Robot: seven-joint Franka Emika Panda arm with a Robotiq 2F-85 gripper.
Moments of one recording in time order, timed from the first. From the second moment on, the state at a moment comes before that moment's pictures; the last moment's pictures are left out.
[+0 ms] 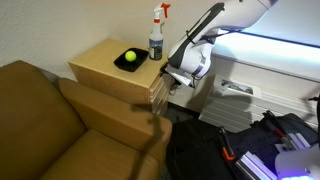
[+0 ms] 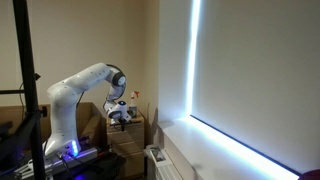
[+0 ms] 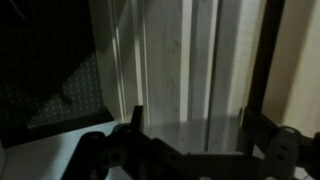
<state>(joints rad) -0.28 1.02 0.52 -2.04 0.32 3.38 0.34</state>
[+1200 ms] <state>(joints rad) -0.57 1.20 0.72 -2.04 0.08 3.45 0.33</state>
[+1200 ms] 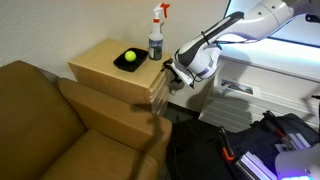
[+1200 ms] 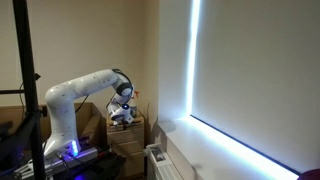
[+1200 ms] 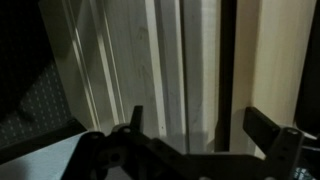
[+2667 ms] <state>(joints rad) -0.50 1.23 0.67 -2.00 0.07 3.44 0.36</state>
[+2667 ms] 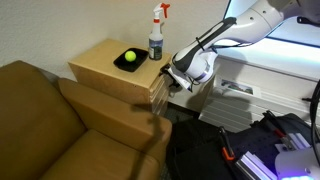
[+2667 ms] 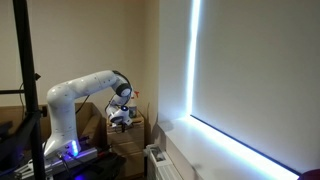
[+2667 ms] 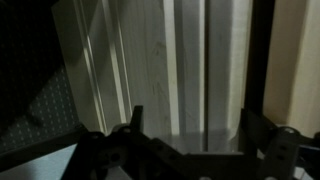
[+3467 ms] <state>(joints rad) -0.26 0.99 0.43 -2.03 0.24 3.32 0.36</state>
